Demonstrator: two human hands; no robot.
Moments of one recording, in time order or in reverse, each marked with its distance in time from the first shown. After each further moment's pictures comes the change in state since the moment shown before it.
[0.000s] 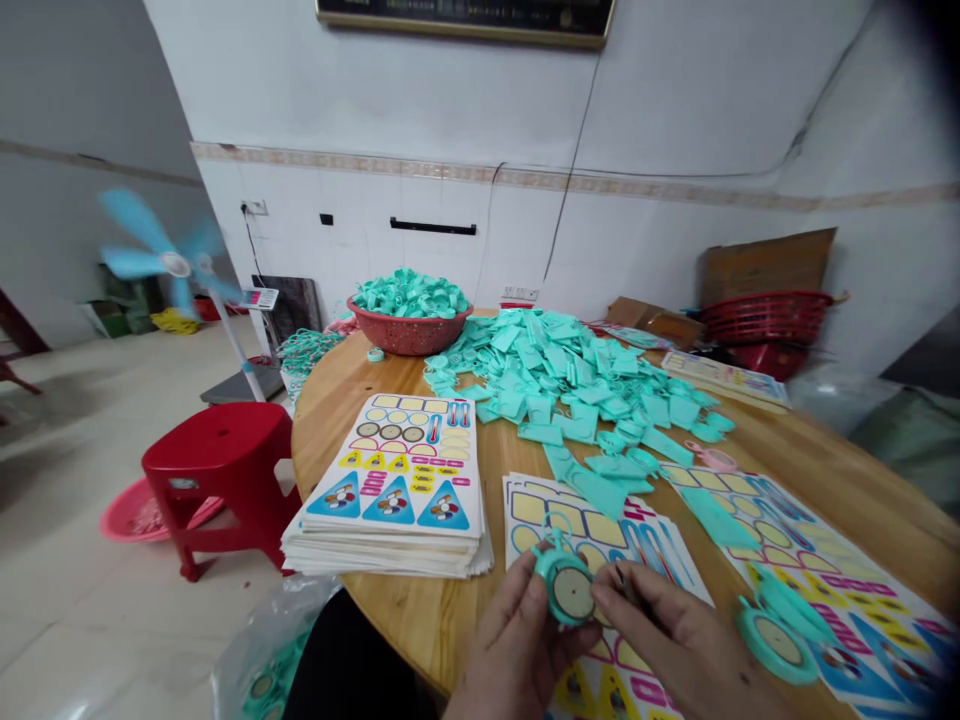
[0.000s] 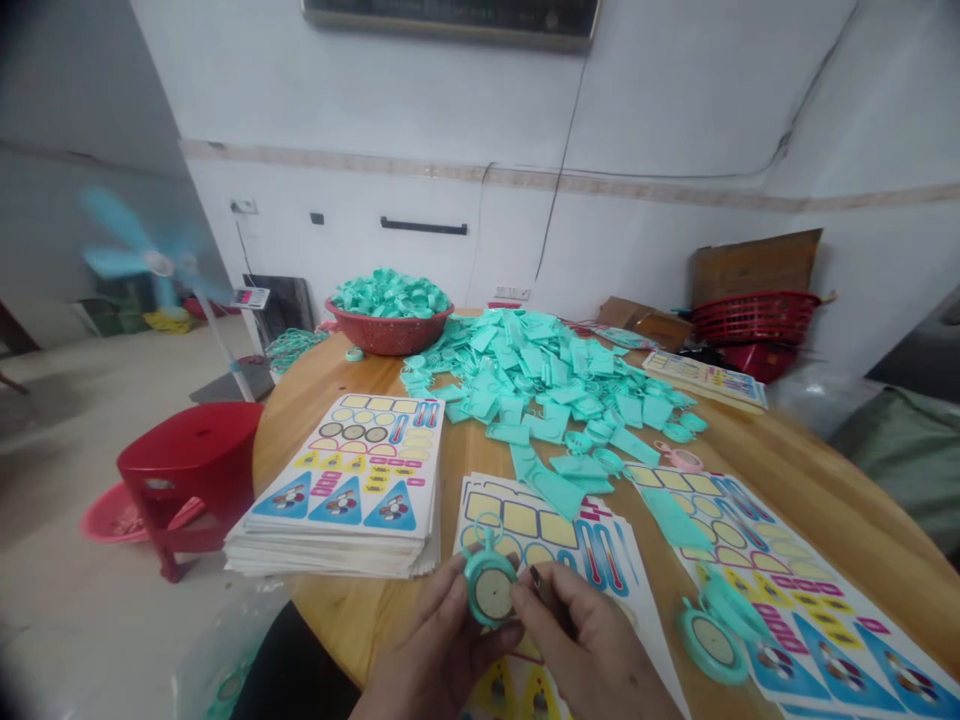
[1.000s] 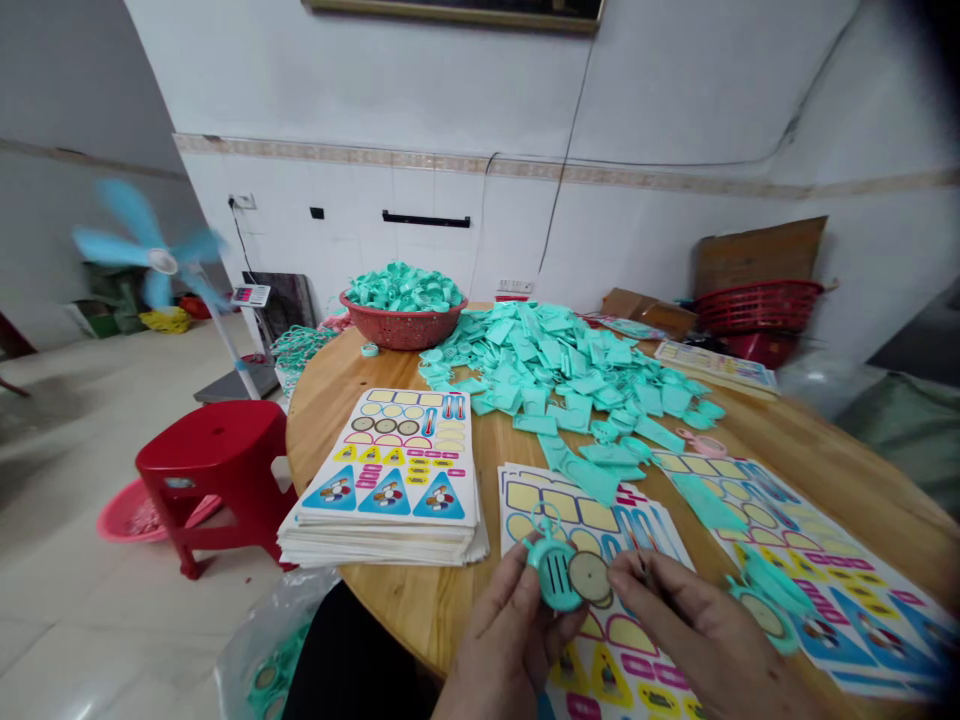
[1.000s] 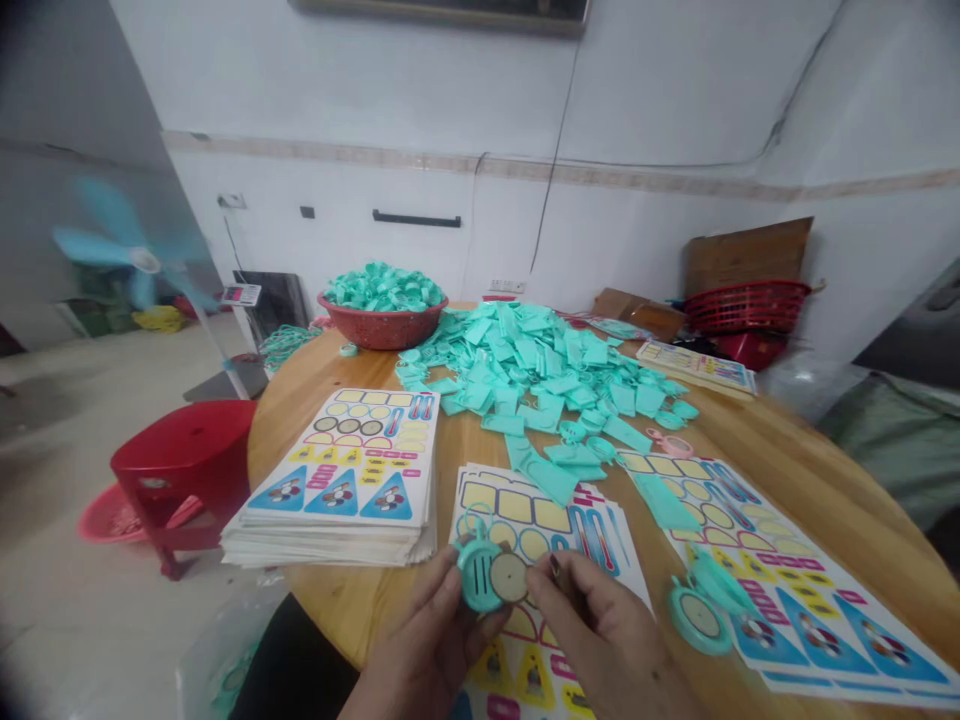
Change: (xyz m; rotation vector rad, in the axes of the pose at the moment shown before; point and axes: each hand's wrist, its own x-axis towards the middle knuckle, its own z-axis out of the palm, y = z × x) left_hand -0.008 0.004 0.004 -0.010 0.040 -0.032; right_hand -0.013 -0.010 -0.013 -0.014 0.085 0.121
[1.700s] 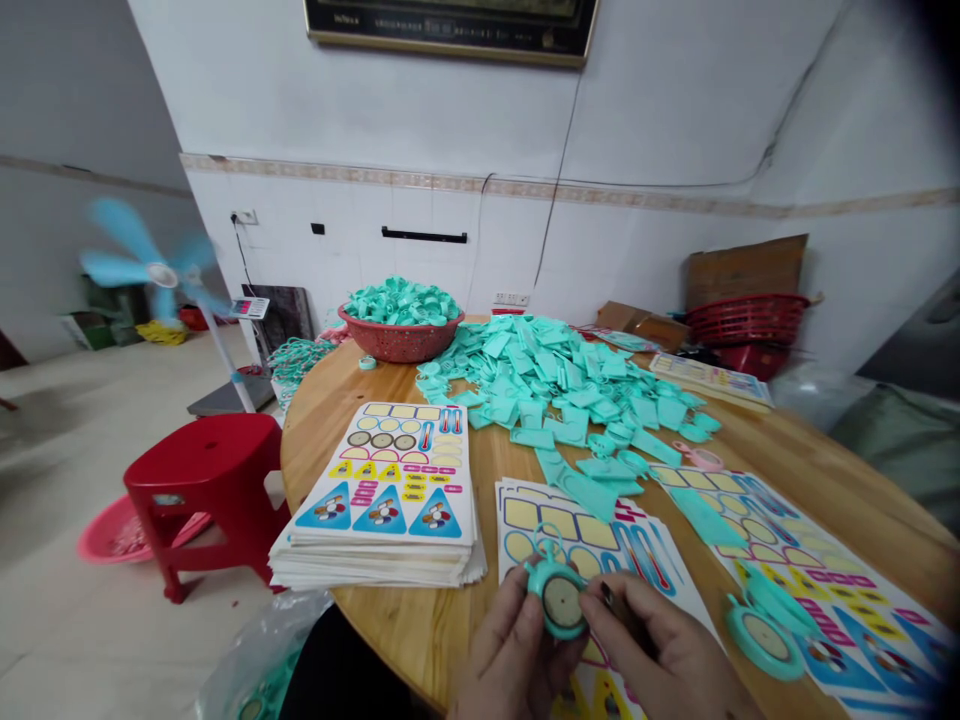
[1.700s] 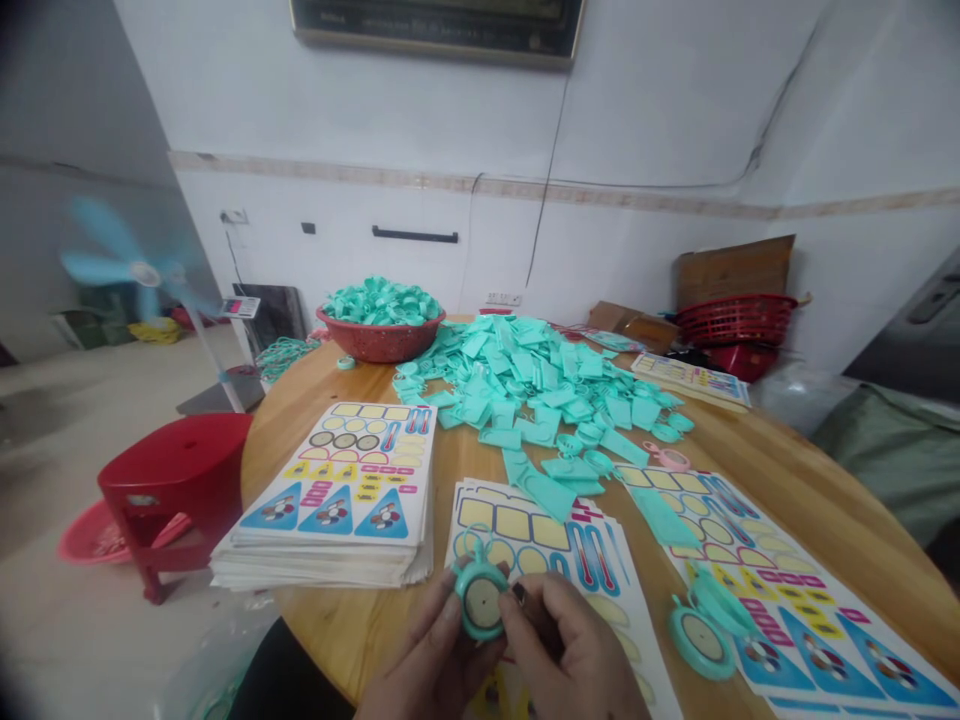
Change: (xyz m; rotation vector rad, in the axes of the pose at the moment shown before) left_hand 0.000 -0.005 -0.004 -0.081 -0.054 0.036; right_hand 0.002 0.009 0.019 -0.184 -0.041 -0.190
